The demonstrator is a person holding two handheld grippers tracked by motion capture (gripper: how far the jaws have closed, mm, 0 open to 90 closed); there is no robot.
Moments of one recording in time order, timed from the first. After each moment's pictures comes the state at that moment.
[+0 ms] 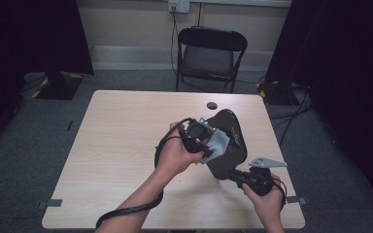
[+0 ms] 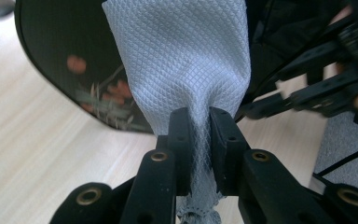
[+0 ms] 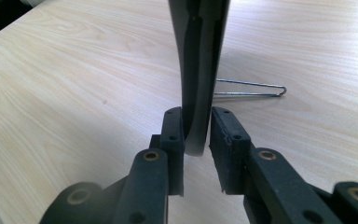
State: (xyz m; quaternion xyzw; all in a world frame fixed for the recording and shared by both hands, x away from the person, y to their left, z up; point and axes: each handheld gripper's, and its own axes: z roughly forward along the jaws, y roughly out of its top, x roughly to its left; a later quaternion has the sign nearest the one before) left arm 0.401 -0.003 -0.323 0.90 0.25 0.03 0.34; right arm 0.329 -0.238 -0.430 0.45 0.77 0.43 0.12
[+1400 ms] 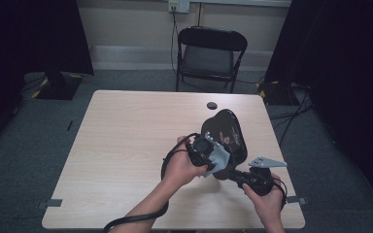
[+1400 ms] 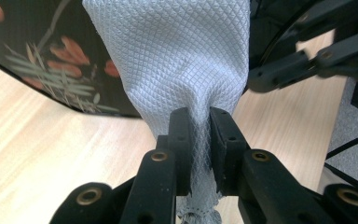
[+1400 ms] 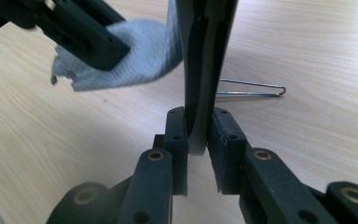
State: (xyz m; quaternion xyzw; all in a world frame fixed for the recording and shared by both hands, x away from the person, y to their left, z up) left arm 0.396 -0.018 -0.382 0.92 0.25 0.00 0.31; right arm 0.329 -0.238 -0.428 0.45 0.77 0.43 0.12
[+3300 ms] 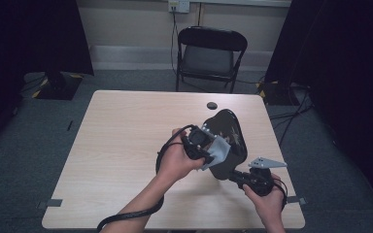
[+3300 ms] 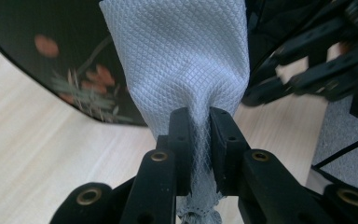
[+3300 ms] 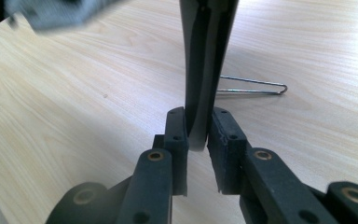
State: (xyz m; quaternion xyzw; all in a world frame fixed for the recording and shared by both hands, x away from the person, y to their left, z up) left arm 0.395 -0.008 -0.339 0.91 0.25 0.02 0.33; right arm 0.328 -0.239 -0.430 0.44 0.78 0.43 0.12
